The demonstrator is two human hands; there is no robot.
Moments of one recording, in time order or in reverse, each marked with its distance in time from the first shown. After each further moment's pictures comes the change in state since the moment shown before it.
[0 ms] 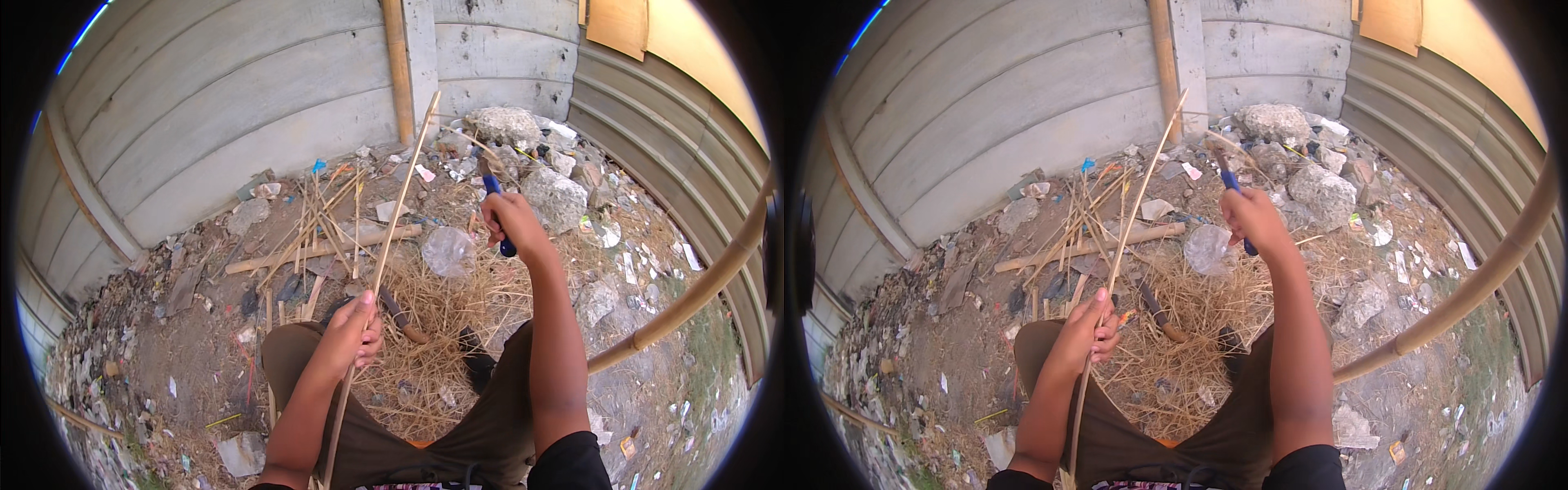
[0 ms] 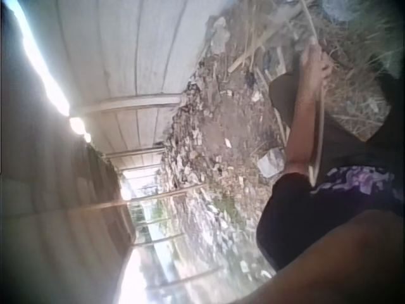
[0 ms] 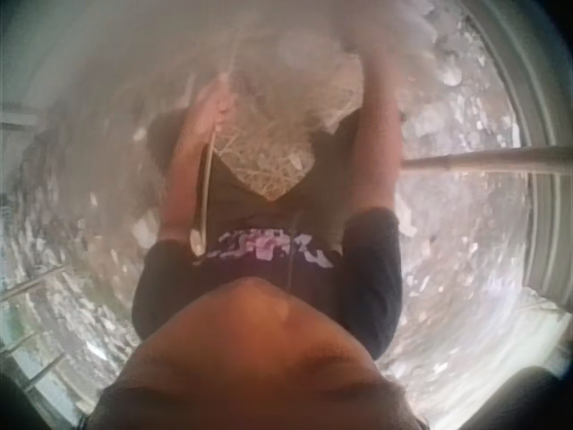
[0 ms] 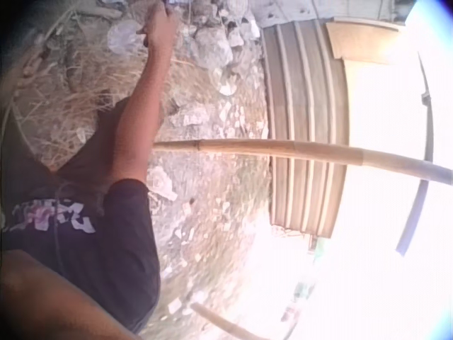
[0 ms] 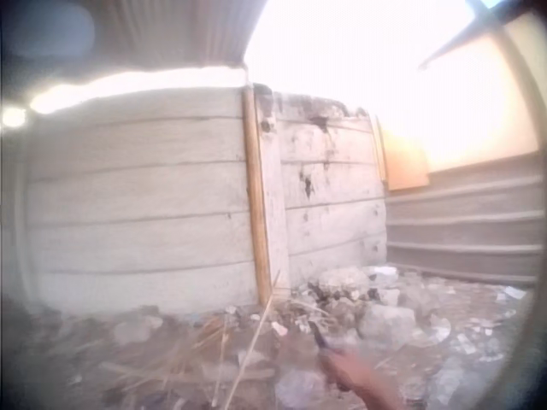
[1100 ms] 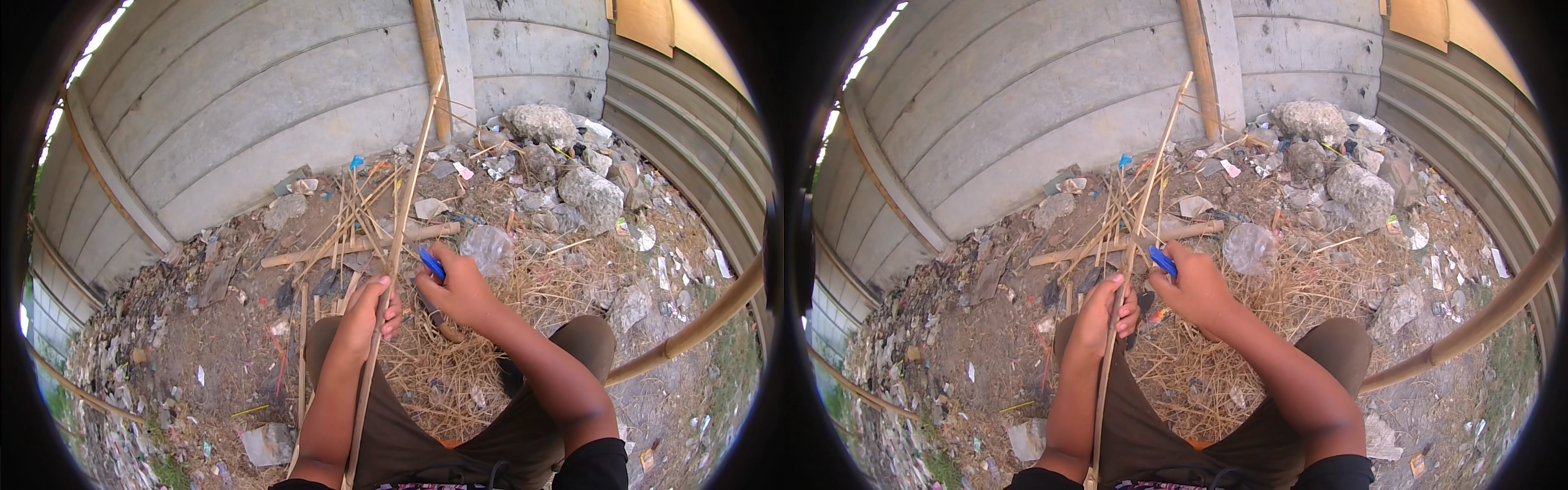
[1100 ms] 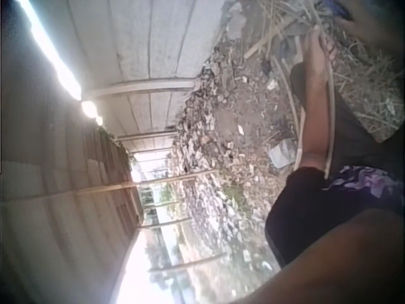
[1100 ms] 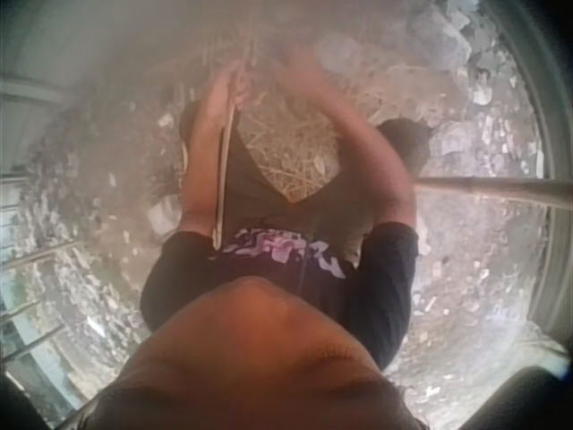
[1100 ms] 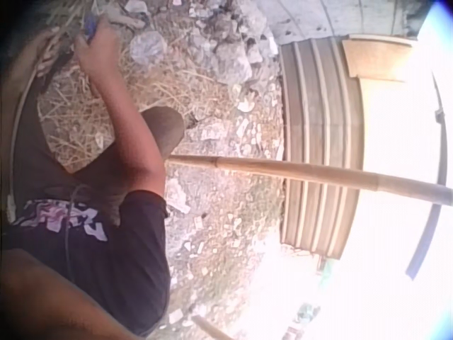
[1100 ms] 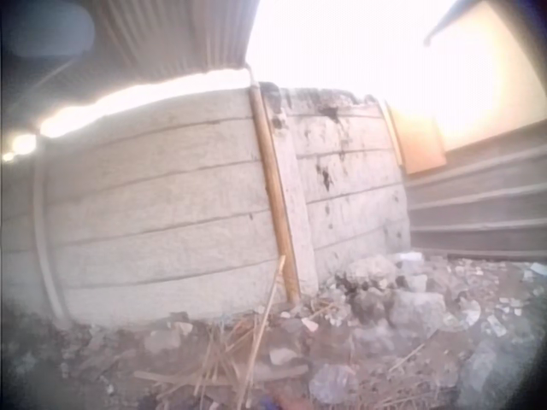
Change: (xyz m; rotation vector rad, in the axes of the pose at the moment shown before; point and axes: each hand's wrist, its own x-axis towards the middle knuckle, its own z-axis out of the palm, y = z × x) left_hand 0.014 0.008 -0.031 -0.161 0.098 0.155; right_hand -0.056 0.030 0.146 -0.342 -0.136 -0.359
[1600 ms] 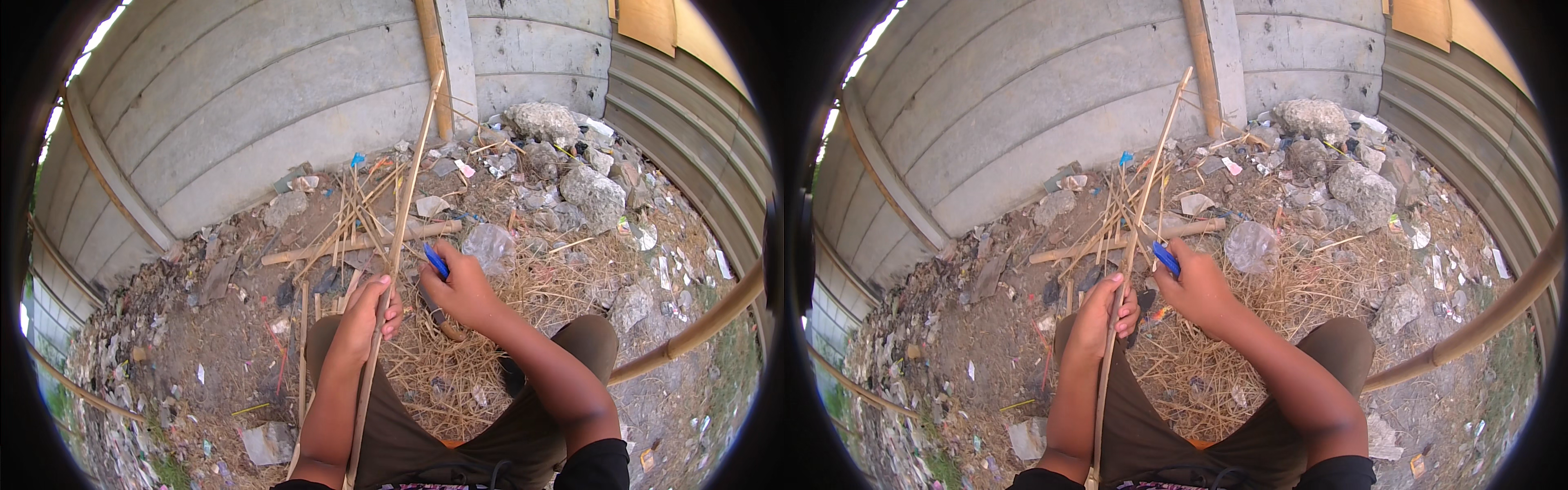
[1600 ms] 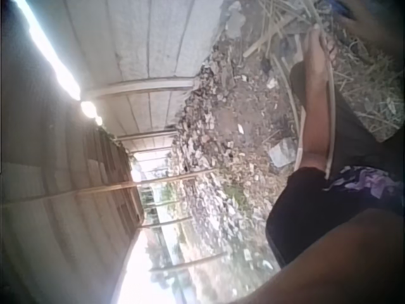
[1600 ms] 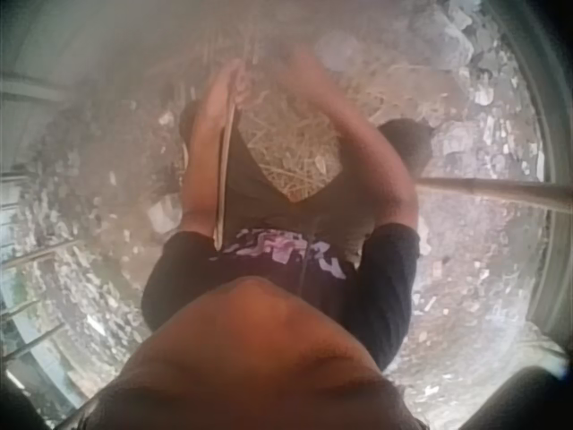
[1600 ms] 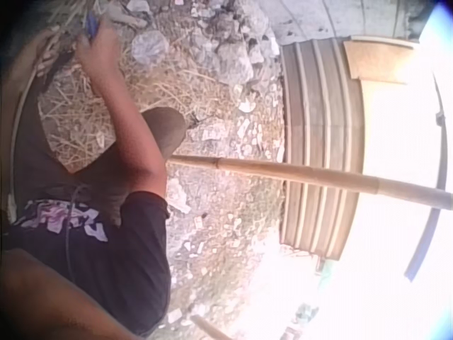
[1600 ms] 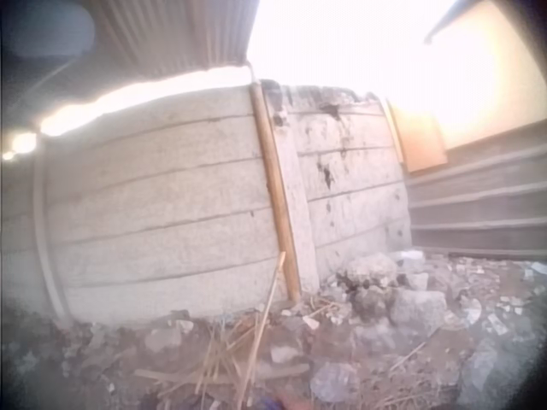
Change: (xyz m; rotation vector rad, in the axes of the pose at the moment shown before) left_hand -0.003 0.001 -0.001 0.005 0.014 0.011; right_hand -0.001 -0.004 0.003 0.044 0.025 -0.015
